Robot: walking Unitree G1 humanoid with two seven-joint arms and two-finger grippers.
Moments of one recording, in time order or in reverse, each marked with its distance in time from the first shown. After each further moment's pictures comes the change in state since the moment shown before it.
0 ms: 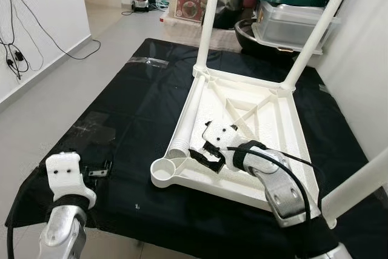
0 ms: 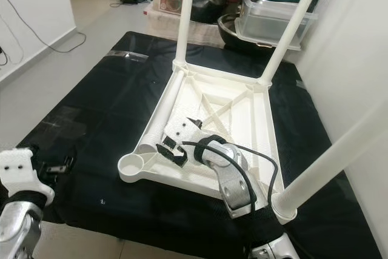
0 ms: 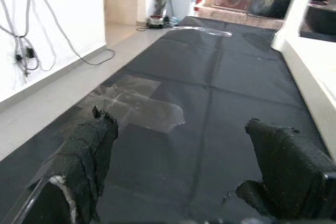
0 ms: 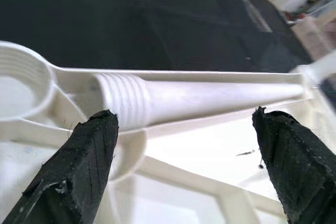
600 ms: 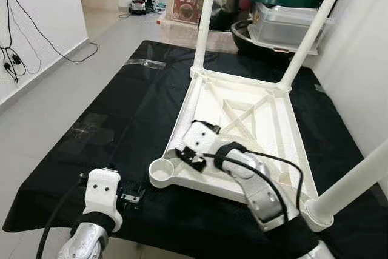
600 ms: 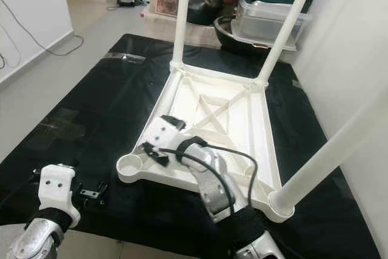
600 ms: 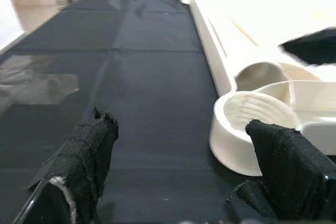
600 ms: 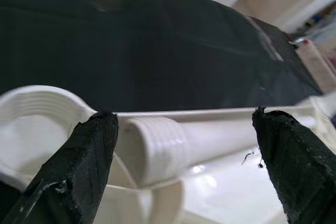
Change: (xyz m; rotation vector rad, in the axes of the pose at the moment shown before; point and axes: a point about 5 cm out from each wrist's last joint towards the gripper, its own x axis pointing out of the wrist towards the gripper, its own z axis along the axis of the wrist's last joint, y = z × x) left arm -0.021 -0.040 -0.015 0.085 0.127 -0.277; right arm 0.023 0.035 0.022 -0.046 -0.060 0.040
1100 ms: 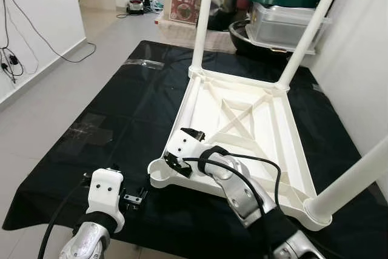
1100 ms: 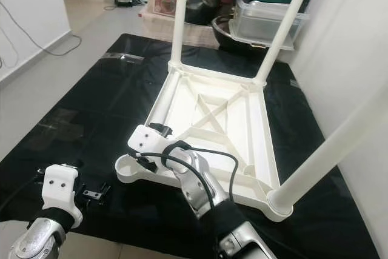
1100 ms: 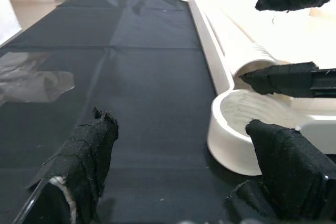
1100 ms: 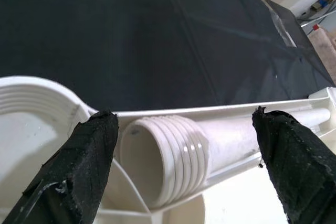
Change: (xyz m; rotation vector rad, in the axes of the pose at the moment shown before) left arm 0.001 -0.001 -0.001 -0.005 0.010 -0.008; right arm 0.030 0.012 -0.006 -0.019 0.079 -0.005
